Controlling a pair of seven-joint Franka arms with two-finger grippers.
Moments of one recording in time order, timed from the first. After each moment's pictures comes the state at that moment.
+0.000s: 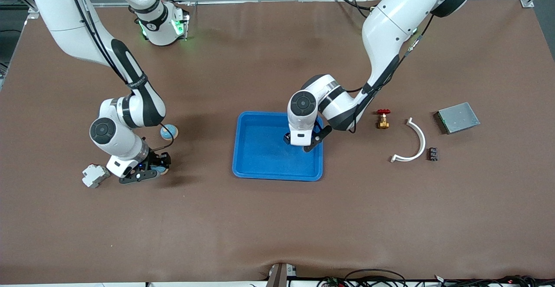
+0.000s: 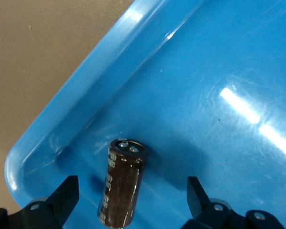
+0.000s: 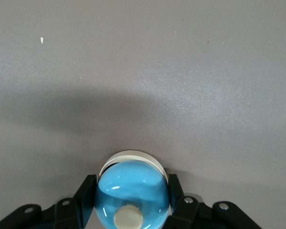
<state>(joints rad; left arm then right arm) -0.38 0.81 -0.42 -1.61 0.31 2.24 -1.64 0.07 0.58 0.03 -1.95 -0.05 2.61 -0.08</state>
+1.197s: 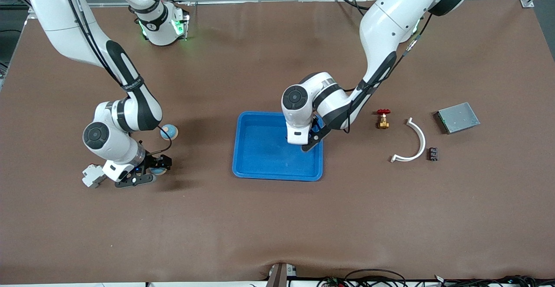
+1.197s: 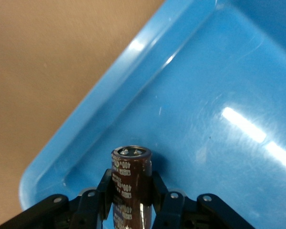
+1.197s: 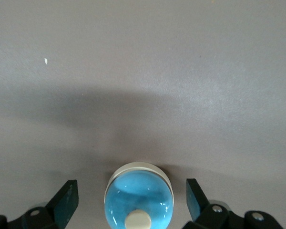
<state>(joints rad) -0.40 0.78 -0.41 -1.58 0.44 2.16 -1.67 0.04 0.59 0.06 -1.87 -0.02 2.51 -0.08</state>
